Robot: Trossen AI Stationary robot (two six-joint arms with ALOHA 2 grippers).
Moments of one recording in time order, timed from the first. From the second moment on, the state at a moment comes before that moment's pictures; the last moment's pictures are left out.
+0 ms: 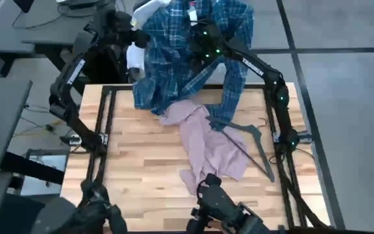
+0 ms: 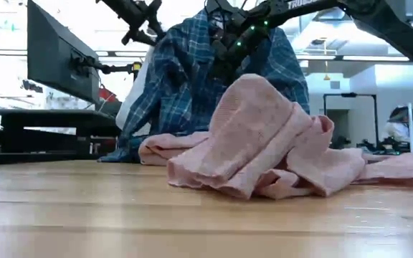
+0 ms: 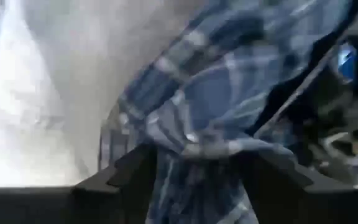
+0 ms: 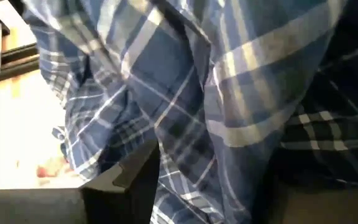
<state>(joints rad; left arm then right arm) 1.08 1.59 1.93 -0.75 0.31 -0.21 -0.73 2.17 2.33 -0.84 -0.25 -0.22</state>
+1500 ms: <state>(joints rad) 1.06 1.56 1.98 -0.82 0.33 -0.12 -0.74 1.80 2.33 -0.99 -0.24 -0.07</state>
